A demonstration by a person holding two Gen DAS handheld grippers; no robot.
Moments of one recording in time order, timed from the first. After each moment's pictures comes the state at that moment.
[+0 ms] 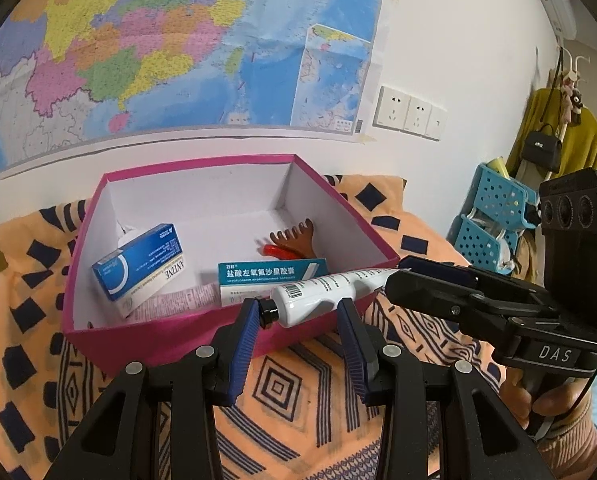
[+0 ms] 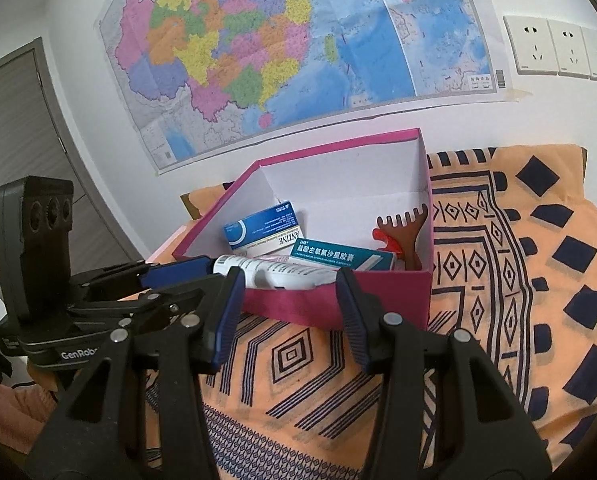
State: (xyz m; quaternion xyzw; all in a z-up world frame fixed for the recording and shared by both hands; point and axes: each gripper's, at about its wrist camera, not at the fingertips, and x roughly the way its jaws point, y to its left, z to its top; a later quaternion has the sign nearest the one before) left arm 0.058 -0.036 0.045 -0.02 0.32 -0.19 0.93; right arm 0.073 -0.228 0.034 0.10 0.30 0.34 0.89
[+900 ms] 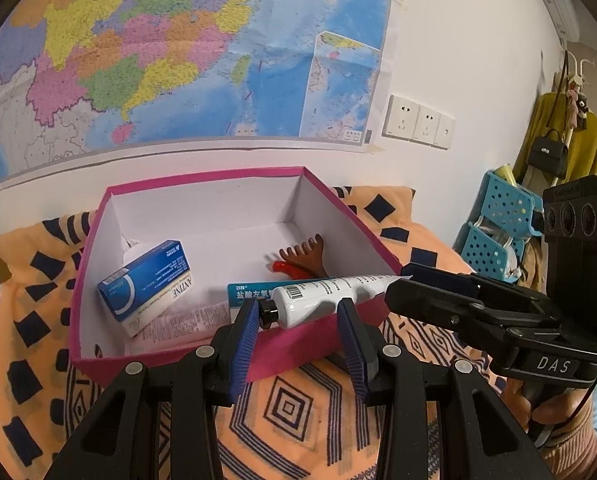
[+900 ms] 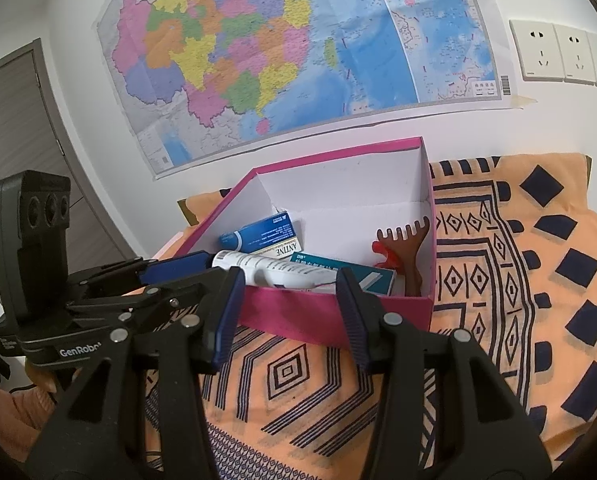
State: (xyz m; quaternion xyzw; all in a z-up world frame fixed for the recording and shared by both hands) left arm 0.072 -0.033 0.051 -0.02 0.31 -0.18 0.93; right arm 0.082 -0.225 0.038 0.10 0.30 0.34 0.89
